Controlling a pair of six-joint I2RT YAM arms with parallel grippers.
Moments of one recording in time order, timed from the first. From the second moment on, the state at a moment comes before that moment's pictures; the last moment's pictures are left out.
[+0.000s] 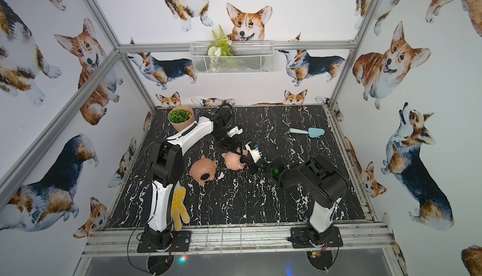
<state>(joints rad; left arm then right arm) -0.51 2.18 1.89 -1.17 0.47 0.05 0.66 1.75 0.57 0.82 -0.34 0.13</state>
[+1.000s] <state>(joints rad) -0.52 2.15 1.86 -1.14 0.44 0.05 0.66 1.73 0.62 0.69 -0.32 0.52</state>
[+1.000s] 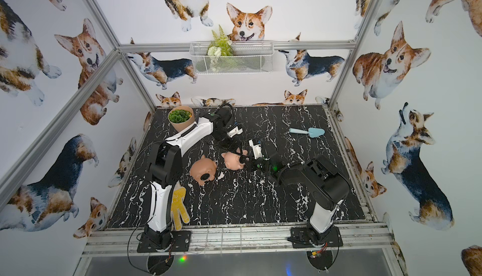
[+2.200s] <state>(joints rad) -0.53 2.11 1.80 -1.05 0.45 0.03 0.60 1.72 0.66 0.58 -0.41 1.01</state>
